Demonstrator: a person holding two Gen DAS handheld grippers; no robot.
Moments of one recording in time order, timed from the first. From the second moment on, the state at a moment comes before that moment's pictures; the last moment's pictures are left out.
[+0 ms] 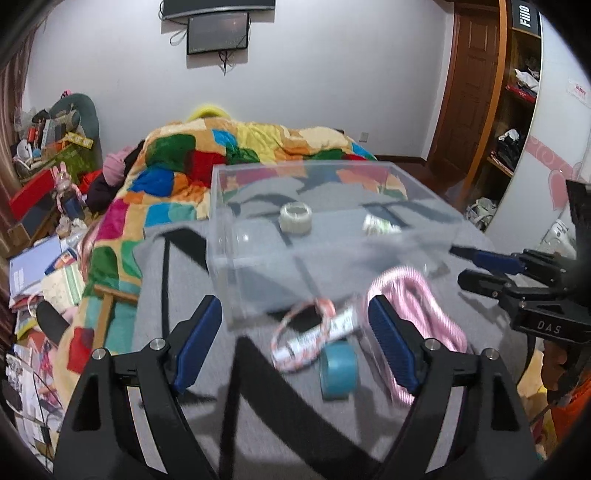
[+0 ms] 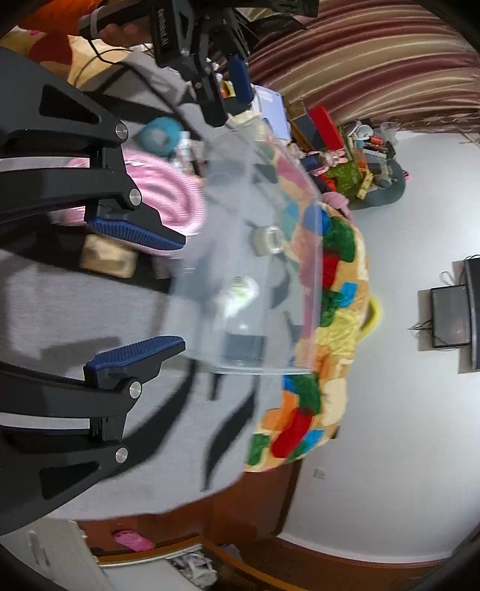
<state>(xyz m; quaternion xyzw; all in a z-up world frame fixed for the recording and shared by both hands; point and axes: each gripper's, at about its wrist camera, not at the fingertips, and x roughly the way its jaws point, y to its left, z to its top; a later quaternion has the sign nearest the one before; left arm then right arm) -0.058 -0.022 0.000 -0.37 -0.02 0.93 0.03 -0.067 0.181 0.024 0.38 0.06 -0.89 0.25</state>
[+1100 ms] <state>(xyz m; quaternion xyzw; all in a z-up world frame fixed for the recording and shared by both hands) -0.037 -0.013 -0.028 -0.37 -0.05 0.93 0.04 -0.048 0.177 -0.009 0.39 0.07 -0.88 0.26</state>
